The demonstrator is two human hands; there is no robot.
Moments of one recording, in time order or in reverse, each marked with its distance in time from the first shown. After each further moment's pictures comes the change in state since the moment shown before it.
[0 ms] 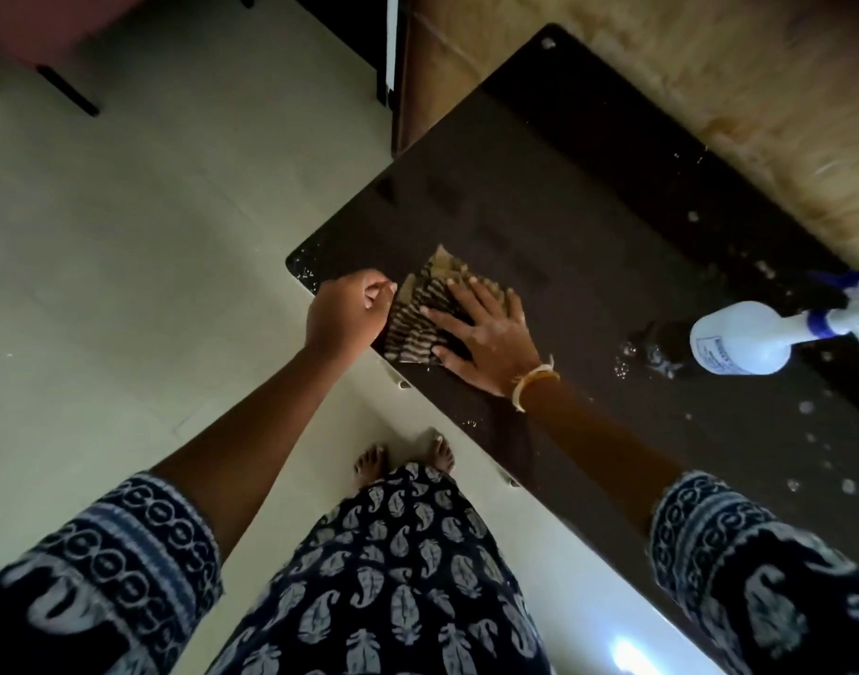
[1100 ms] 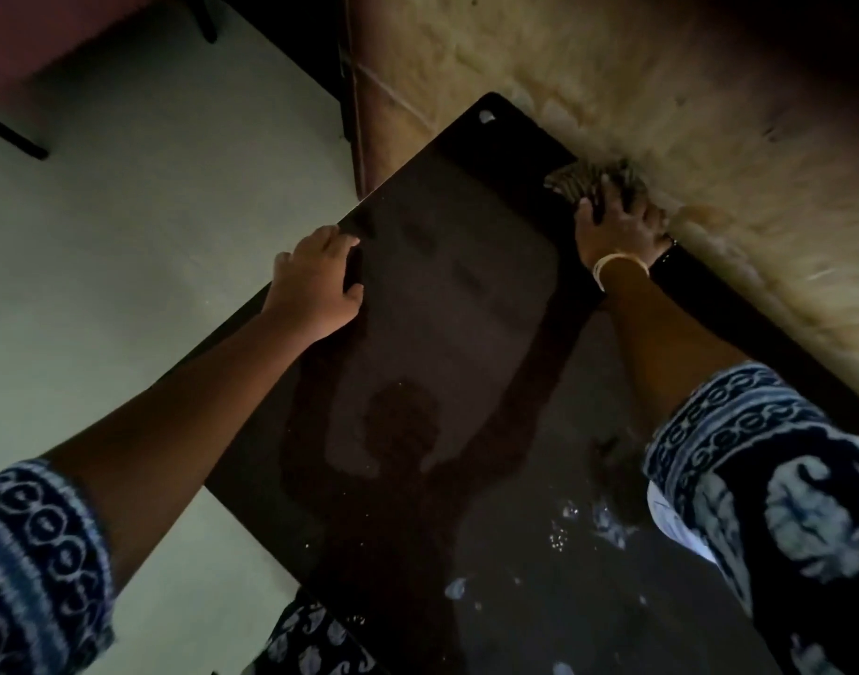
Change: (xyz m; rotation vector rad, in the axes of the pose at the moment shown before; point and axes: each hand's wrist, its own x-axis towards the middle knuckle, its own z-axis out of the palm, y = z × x) left_hand 0.206 0.088 0.062 0.564 -0.153 0.083; right_hand 0.175 0.342 -0.058 0.210 0.031 0.979
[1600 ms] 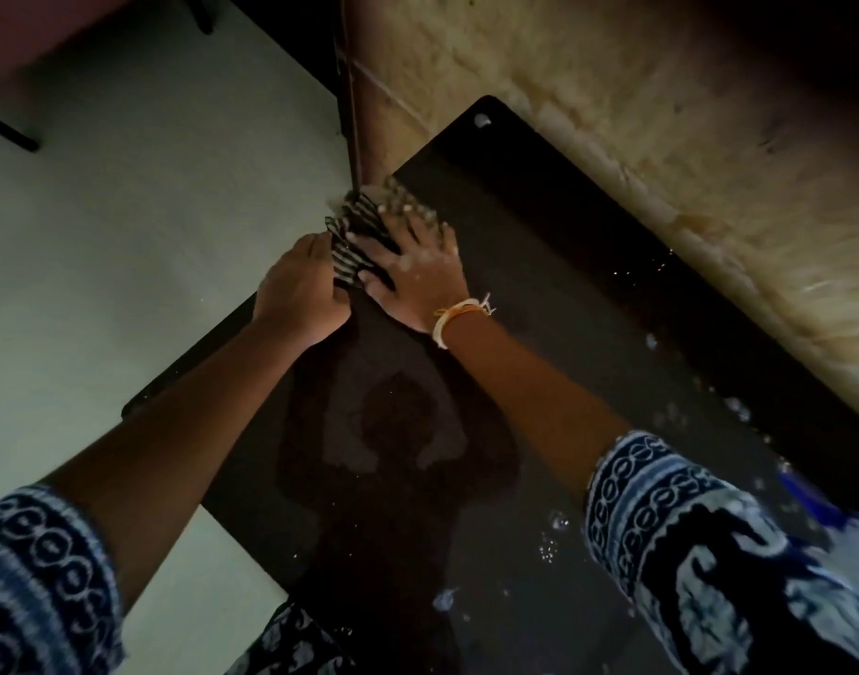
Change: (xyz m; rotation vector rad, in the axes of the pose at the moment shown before) left_hand 0.004 0.003 -0.001 -0.055 -0.013 -0.097; right_hand -0.127 -0.130 0.057 -0.163 -0.011 -0.978
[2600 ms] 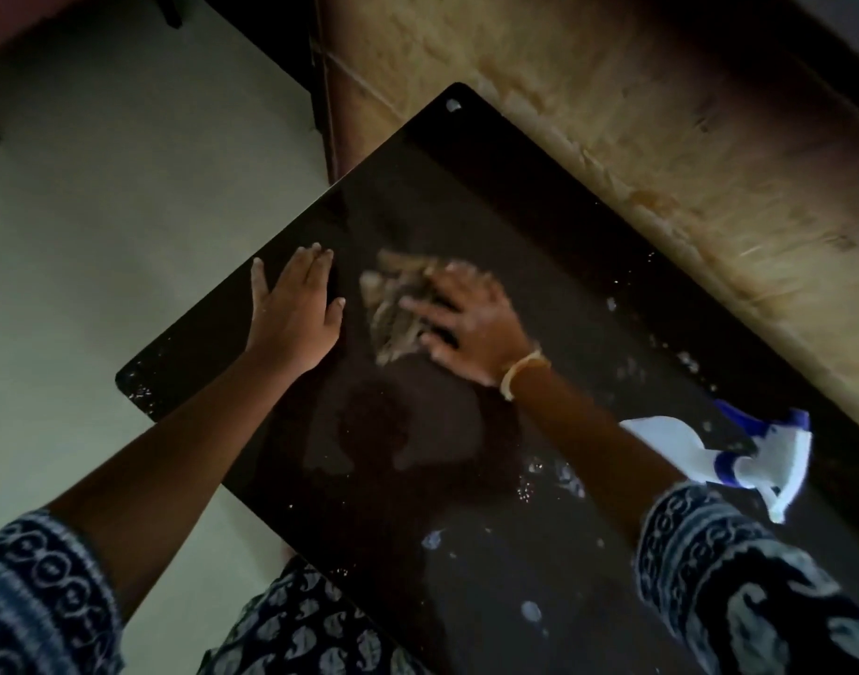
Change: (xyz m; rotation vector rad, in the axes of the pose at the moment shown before) left_hand -0.064 0.000 0.022 0.119 0.032 0.094; right_hand -0.135 0.045 0.011 -0.011 0.050 -0.076
